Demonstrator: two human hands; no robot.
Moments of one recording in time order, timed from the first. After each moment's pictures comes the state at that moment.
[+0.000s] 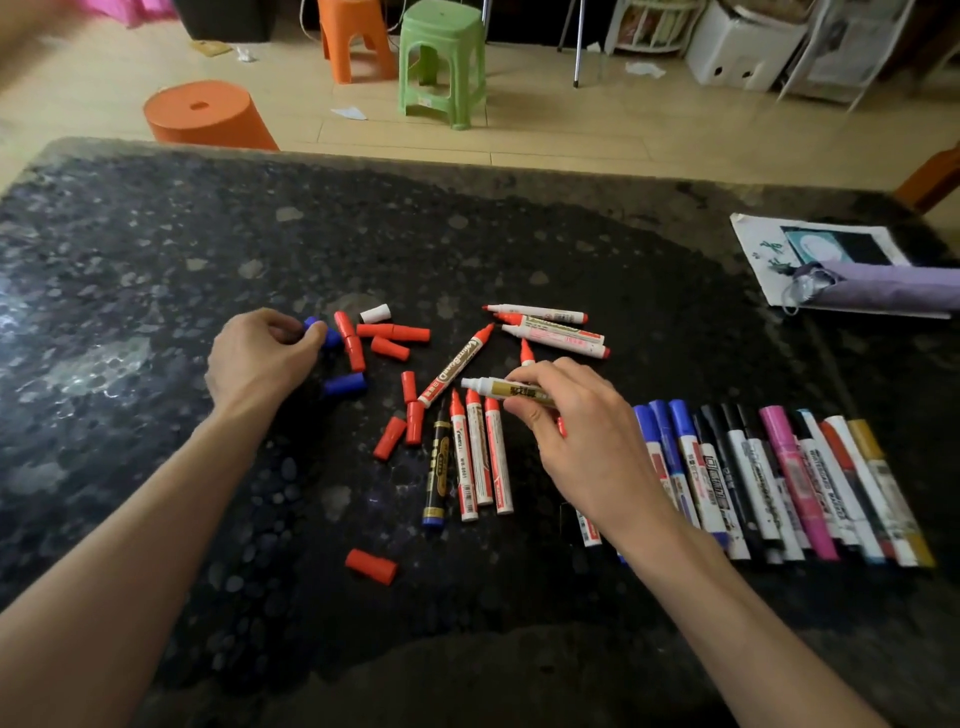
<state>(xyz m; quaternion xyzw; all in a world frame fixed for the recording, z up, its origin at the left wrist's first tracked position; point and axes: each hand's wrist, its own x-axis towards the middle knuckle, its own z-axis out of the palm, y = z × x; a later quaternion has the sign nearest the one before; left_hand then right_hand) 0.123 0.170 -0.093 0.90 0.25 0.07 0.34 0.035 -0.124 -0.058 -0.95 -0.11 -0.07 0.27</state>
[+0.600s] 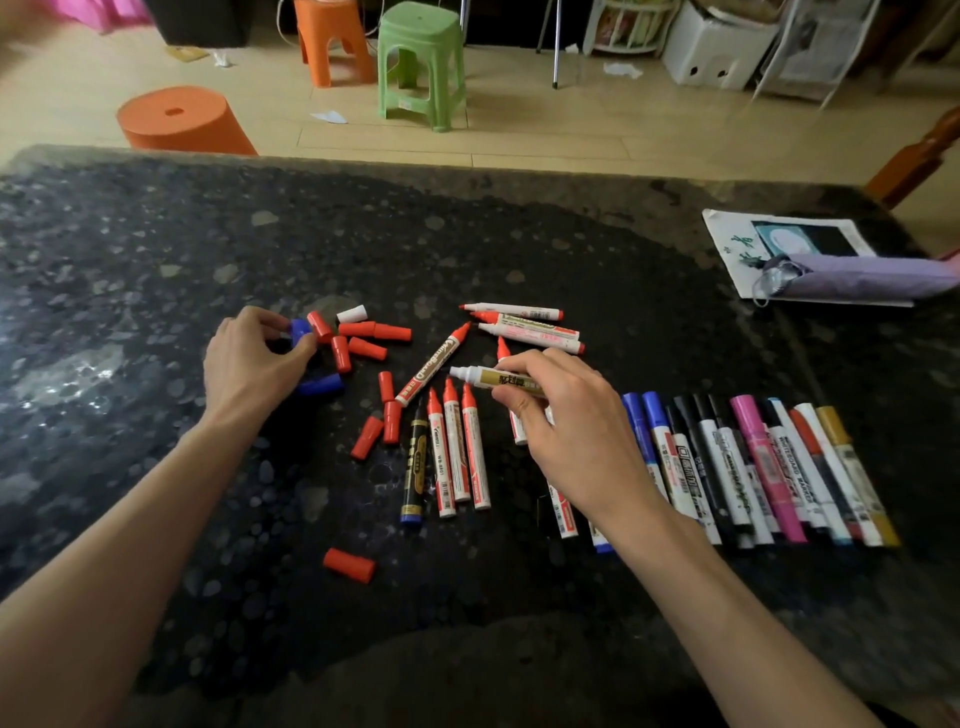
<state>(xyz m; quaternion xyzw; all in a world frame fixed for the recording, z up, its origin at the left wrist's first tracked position) 0.127 0.166 -0.106 0.93 0.18 0.08 0.32 0.033 -0.134 -0.050 -0.95 -0.09 -0.08 0.29</state>
